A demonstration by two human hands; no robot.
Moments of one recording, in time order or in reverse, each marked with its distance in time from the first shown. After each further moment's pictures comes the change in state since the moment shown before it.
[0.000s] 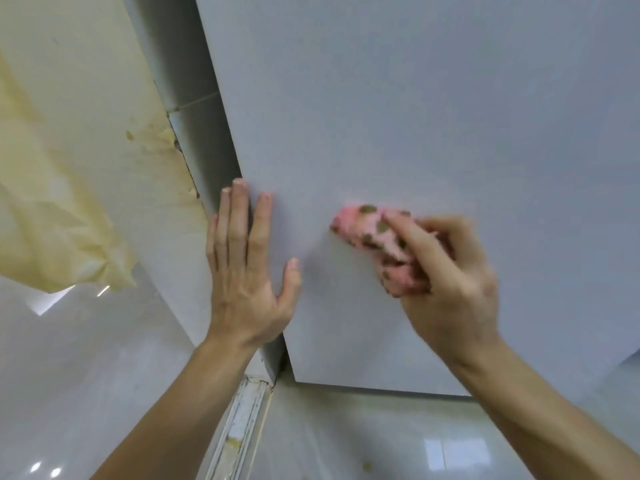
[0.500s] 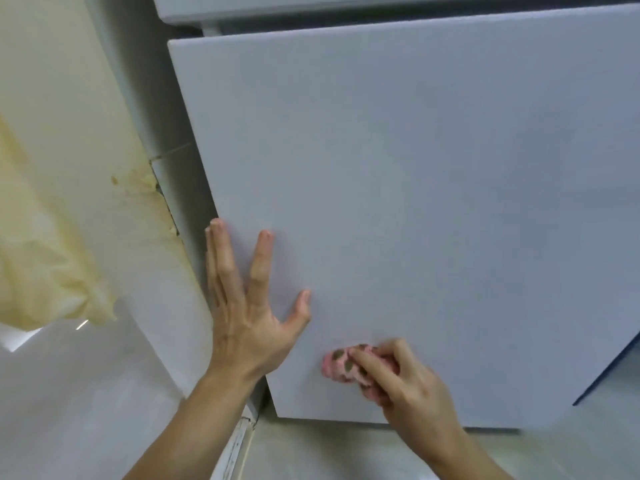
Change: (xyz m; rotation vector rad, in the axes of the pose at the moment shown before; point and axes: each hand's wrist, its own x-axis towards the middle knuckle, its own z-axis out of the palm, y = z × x) left_hand 0.003 0.023 0.019 0.000 0.019 -0.033; right_hand -0.115 0.036 0.001 0.036 -0.468 -0.017
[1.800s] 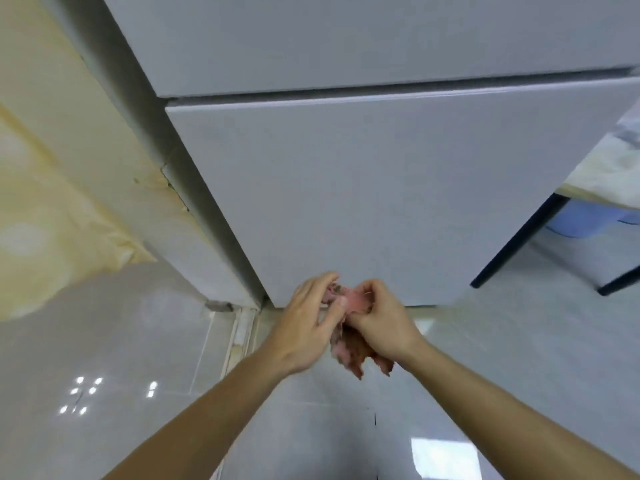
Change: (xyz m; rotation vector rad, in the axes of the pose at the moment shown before) left_hand 0.007 0.157 -0.112 -0.487 -1.072 -0.513; right_hand 0.072 -0.087 -0.201 0.723 -0.649 1.165
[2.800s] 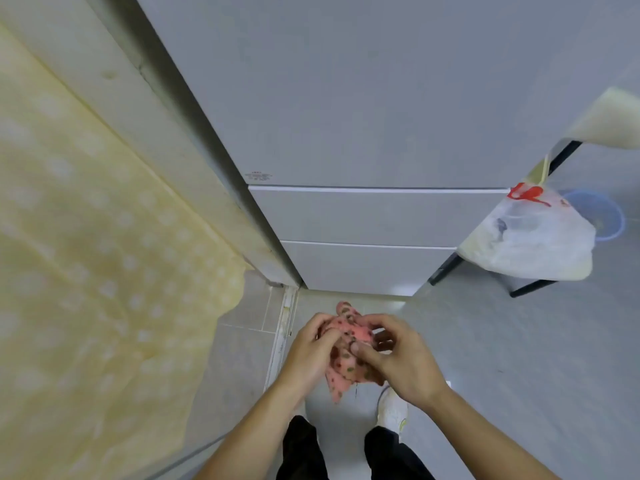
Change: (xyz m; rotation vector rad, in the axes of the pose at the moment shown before) left_hand -0.175 0.439 -0.275 -0.603 0.063 -0.672; right_hand -0.329 -0.361 -0.194 0.064 -0.125 0.002
